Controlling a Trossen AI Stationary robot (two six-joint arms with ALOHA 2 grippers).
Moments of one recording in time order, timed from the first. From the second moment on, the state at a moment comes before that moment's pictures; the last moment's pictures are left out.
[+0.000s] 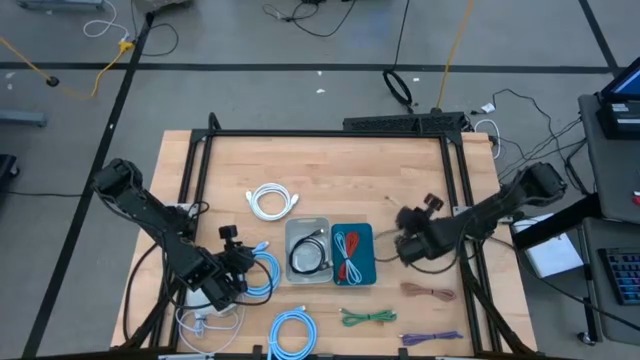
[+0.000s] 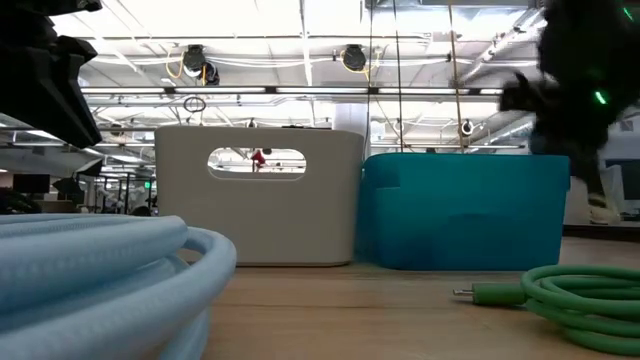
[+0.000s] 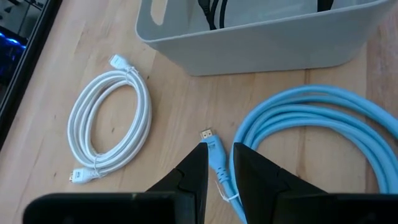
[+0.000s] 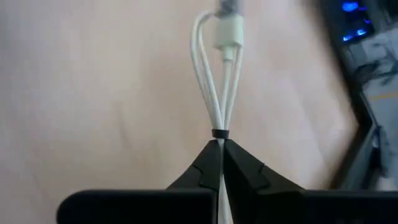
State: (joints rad) left arm -0.79 1.43 0.84 -0.86 -0.71 -0.81; right arm 0.40 1.39 0.67 -1.02 0.78 1.00
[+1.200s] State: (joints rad) left arm -0.81 1.43 0.84 -0.73 -0.73 -0.81; right arm -0.66 1.15 1.27 -0.06 -0.64 -0.31
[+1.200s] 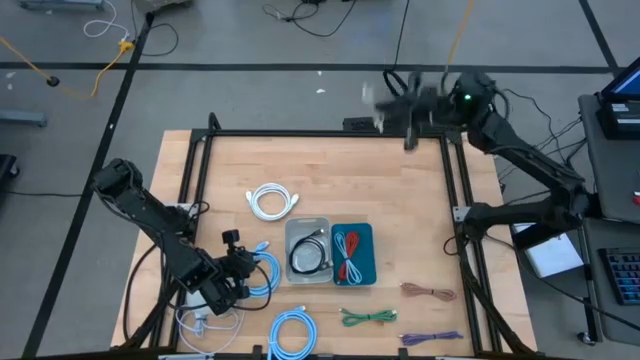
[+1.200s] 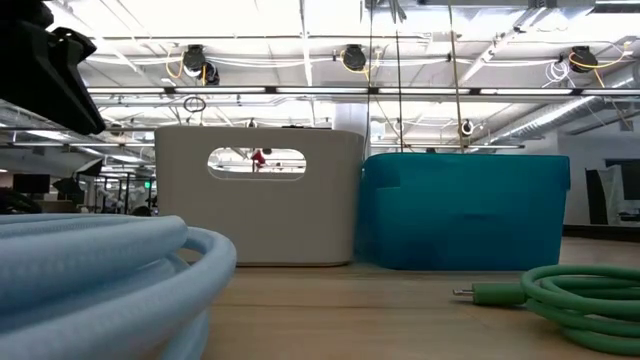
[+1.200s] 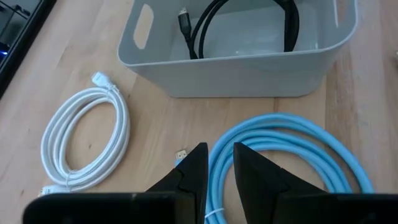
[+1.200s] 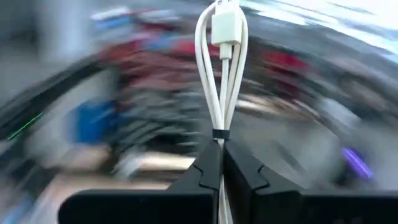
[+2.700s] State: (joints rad) left arm -0.78 1.43 0.84 -0.68 -0.75 -0.93; right arm 0.23 1.55 1.38 -1.08 0.00 -1.26
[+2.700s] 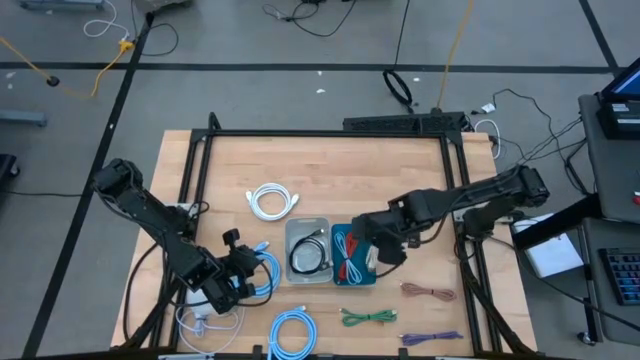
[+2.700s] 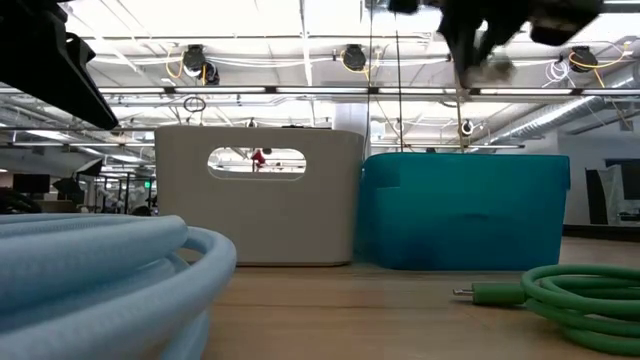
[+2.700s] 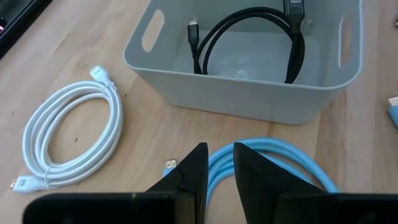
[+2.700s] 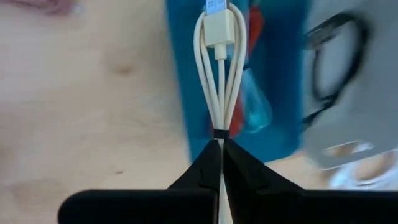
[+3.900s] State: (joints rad) left arm -0.85 1.43 0.84 -0.68 -0.76 -0.93; right arm 0.24 1.78 1.47 -1.00 -0.13 -1.24
